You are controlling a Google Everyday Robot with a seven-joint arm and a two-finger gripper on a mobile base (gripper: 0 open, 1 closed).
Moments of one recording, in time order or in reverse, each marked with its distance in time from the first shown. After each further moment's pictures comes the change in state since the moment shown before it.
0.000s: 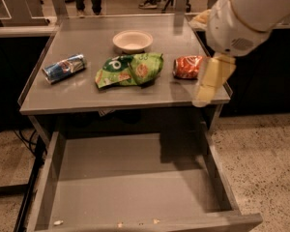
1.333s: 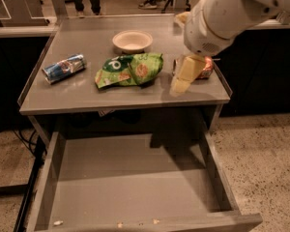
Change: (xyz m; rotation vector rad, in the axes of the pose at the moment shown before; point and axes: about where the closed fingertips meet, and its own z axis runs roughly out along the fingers) arm -0.021 -0.043 0.053 0.094 -0.084 -0.012
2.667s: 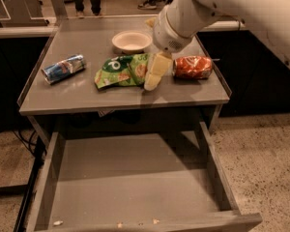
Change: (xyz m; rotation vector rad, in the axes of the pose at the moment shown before) arm -0.047 -0.030 0.090 -0.103 -0.133 -0.077
